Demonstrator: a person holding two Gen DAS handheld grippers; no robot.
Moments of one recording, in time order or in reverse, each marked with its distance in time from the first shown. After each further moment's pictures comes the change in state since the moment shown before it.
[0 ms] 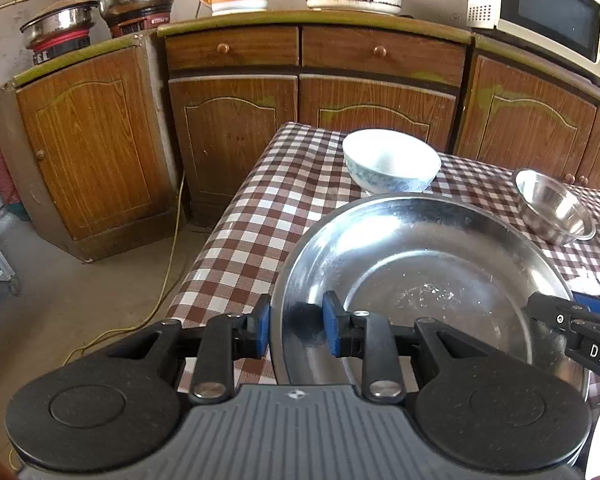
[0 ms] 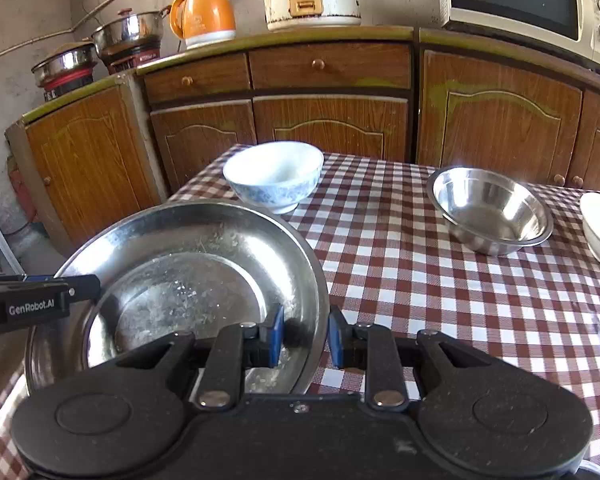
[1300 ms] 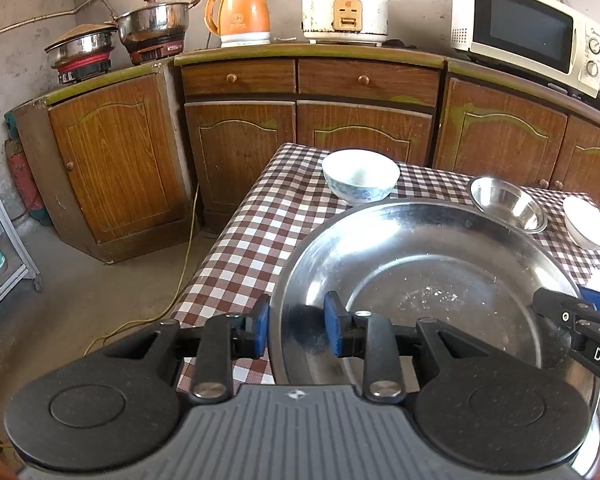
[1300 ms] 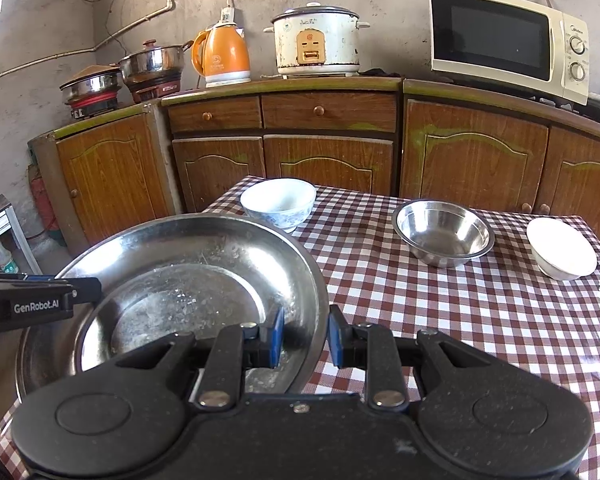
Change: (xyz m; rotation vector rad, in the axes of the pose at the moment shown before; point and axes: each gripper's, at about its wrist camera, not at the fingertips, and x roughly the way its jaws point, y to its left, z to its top) left arm -0.094 -0.027 -0.023 -0.002 -0.046 0.028; right arm -0.118 -0.010 -0.020 -0.038 -0.087 0.009
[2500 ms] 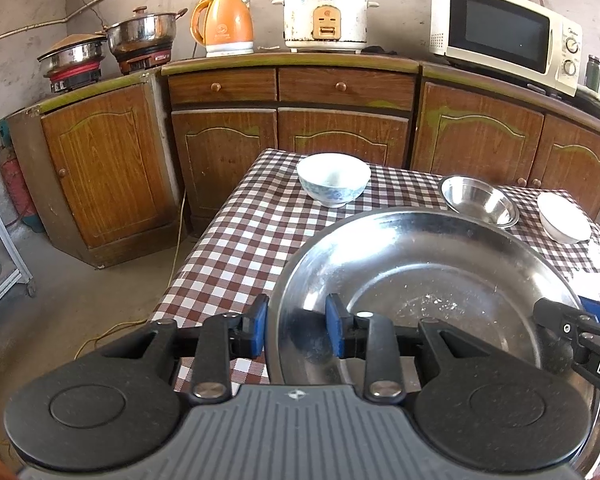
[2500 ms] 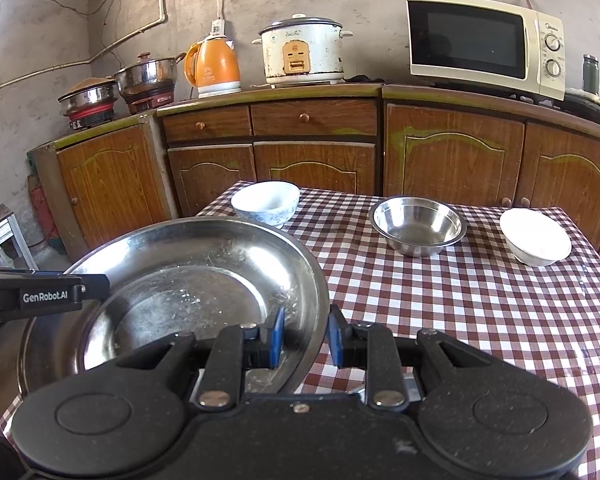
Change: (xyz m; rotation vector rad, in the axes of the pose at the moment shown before) left arm -0.024 -0.021 -0.013 0.018 -0.023 -0.031; right arm -0.043 -0.019 -0.017 0.027 -0.021 -0.010
